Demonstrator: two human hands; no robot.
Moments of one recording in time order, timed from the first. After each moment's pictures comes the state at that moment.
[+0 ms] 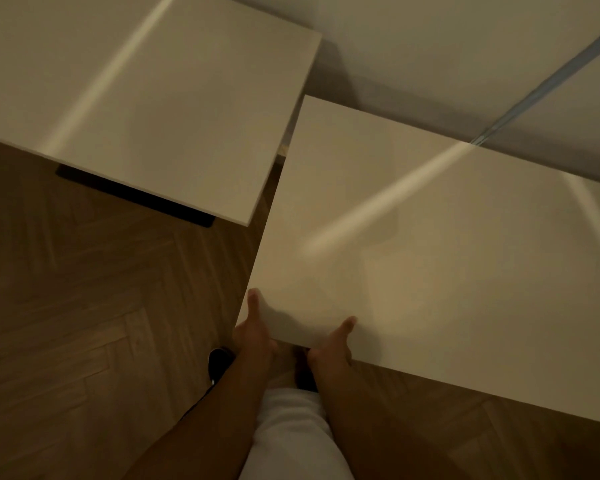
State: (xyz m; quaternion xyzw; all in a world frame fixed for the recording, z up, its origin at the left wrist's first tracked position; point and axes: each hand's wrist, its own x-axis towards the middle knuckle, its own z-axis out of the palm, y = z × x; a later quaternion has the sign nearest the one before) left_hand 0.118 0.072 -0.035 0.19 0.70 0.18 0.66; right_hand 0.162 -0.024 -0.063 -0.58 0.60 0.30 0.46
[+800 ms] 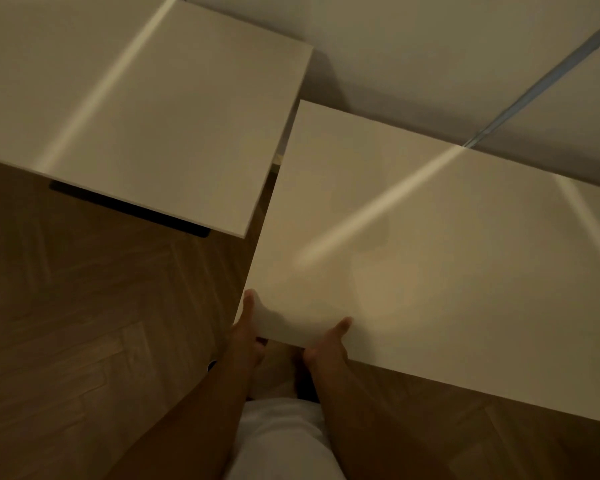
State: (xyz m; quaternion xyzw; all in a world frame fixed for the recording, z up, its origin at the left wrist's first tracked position) left_hand 0.105 0.111 -0.086 0.20 0.59 0.02 0.78; right_hand 0.179 -0.009 -0.040 -0.60 0.59 0.32 0.44
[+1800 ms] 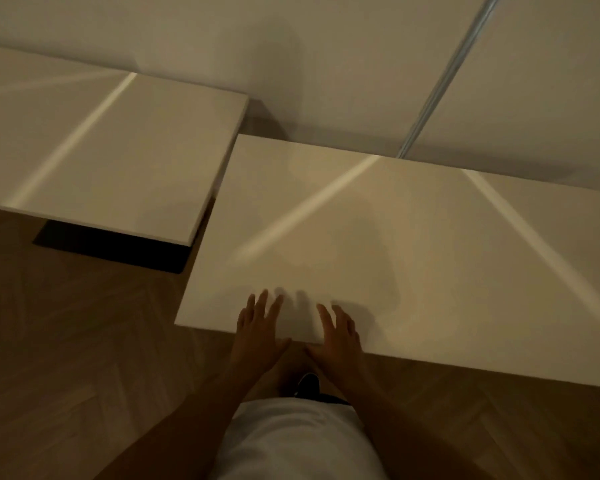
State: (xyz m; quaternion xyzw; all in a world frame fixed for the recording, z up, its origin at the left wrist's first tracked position) left_hand 0.126 -0.030 -0.041 0.95 0.19 -0.11 0.22; right_hand 0.206 -0.207 -0.027 -0.93 -0.24 0.24 0.15
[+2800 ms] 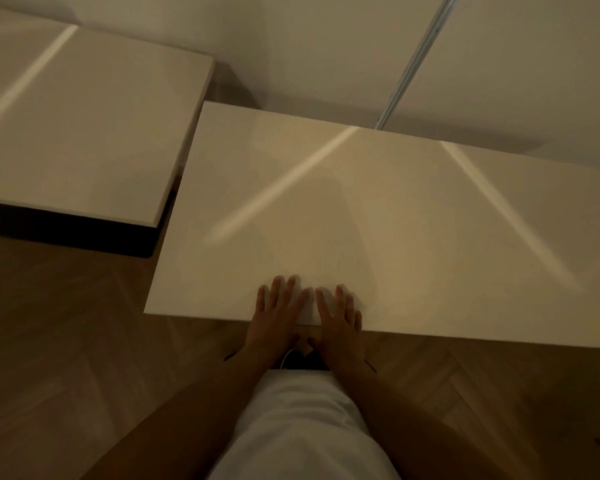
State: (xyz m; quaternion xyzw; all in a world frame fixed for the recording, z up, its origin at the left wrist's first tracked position) left_hand 0.156 -0.076 -0.065 0.98 0.00 -0.13 0.17; right_hand 0.199 -0.236 -0.050 -0.95 -0.21 0.20 0.06
